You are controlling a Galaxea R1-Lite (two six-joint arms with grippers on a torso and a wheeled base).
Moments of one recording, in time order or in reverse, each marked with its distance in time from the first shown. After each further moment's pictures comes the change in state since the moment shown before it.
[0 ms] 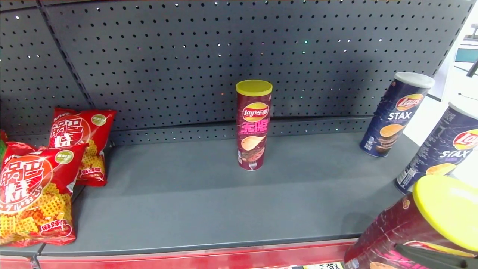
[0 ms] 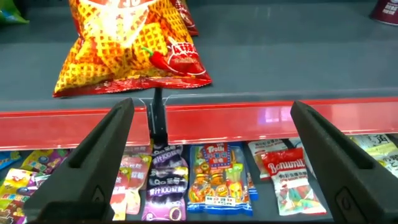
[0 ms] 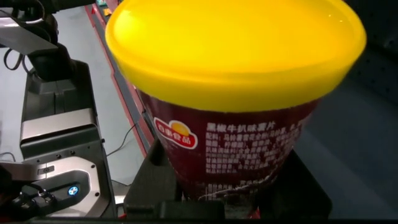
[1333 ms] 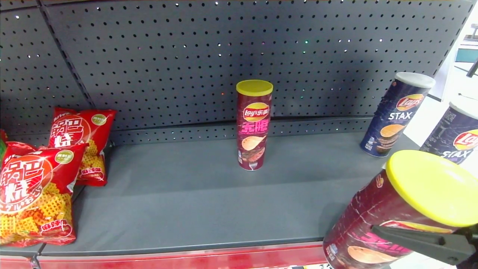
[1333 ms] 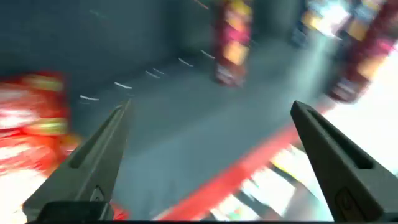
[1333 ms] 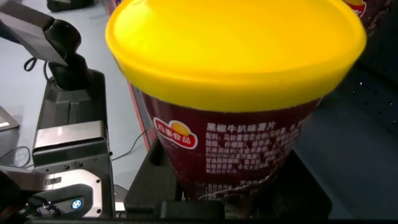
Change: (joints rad) left arm -0.250 0.466 -0.446 -0.071 -0.372 0.073; right arm 0.114 0.127 -0.140 -0.001 -0.007 -0.002
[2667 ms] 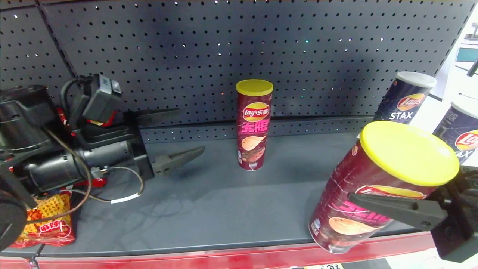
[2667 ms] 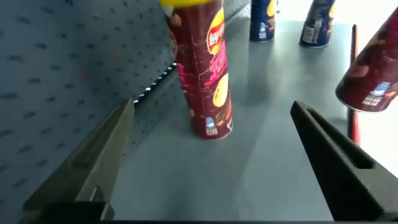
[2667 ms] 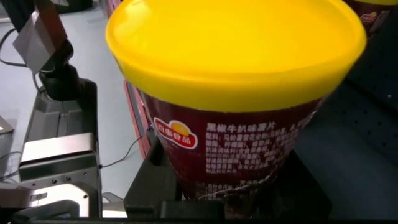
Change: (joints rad) left arm -0.058 1.071 -0.199 -0.848 -0.334 0.145; right arm 0.024 0.103 -0.120 -0.001 -0.021 0.000
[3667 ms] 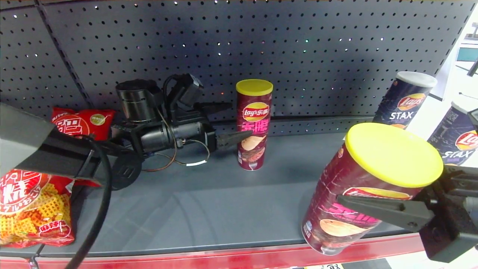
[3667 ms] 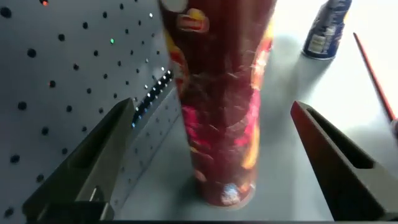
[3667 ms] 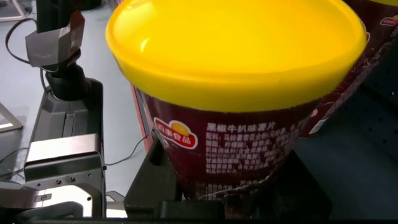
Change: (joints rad) left arm -0.105 0.418 -0.413 -0.017 -0.019 -0.050; right arm 0.042 0.034 -0.016 -0.006 -0.019 0.000
